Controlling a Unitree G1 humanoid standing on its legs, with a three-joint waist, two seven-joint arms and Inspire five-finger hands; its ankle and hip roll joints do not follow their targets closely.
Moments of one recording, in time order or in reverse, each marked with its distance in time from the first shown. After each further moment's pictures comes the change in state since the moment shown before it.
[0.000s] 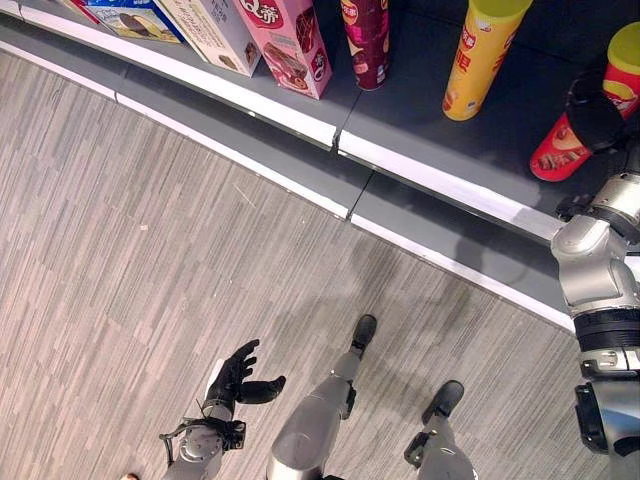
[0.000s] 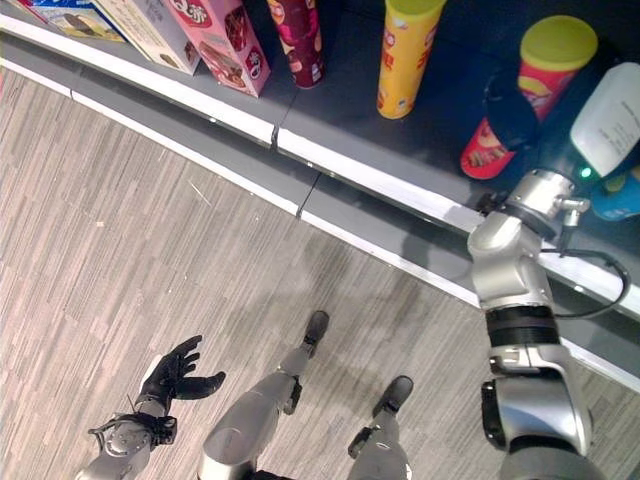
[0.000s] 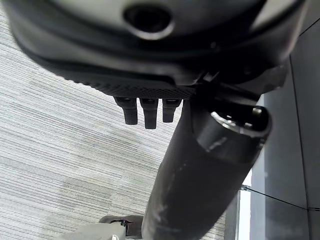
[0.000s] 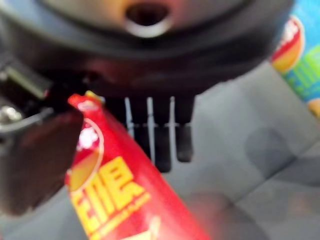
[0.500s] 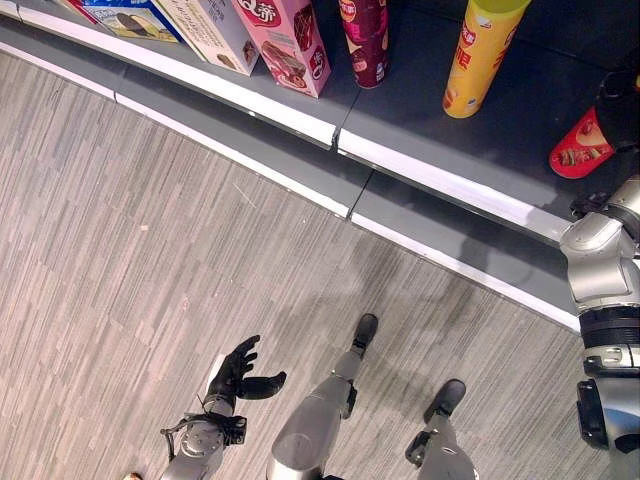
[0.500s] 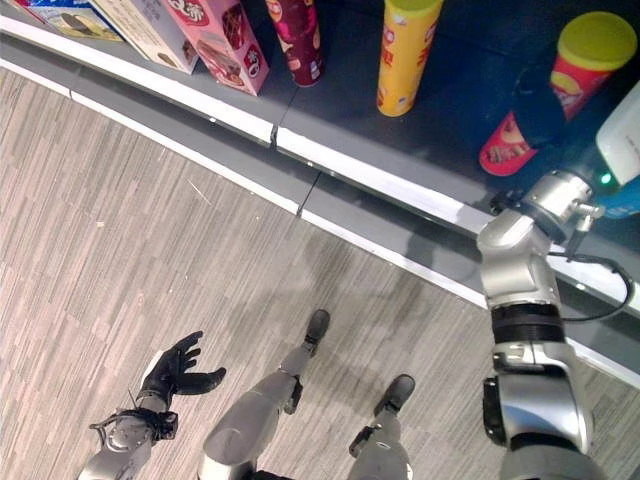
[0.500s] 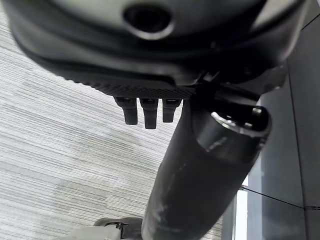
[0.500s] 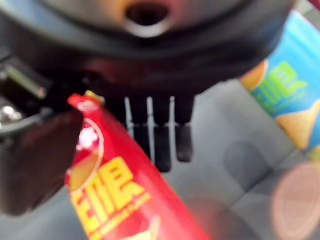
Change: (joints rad) left arm -0.031 0.000 -0.001 0.007 0.000 -0.002 0.002; right arm -0.012 0.001 -0.040 0.031 0.041 0.004 -0.058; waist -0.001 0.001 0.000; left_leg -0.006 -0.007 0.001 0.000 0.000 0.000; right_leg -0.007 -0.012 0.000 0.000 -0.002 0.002
